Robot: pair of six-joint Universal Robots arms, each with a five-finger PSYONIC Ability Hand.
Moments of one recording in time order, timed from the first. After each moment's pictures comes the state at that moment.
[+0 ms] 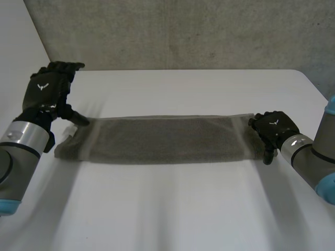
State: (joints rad) left arm 4.56 -1.72 -1.90 3.77 -1.35 3.13; right arm 1.75 -1.05 1.56 -0.12 1.40 2.58; left_hand 0.27 0.27 0.25 0.27 0.23; right_hand 0.24 0.25 0.25 0.26 0.07
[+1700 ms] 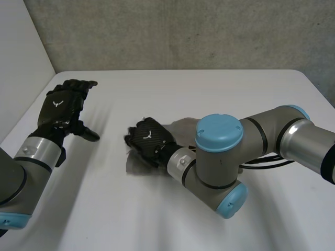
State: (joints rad) left arm 4.52 -1.77 -1.97 3.81 -1.35 3.14; right arm 2.34 -0.78 1.13 -0.16 1.23 2.66; left_hand 0.27 0.27 0.25 0.27 0.23; right_hand 0.49 0.47 0.51 0.49 0.30
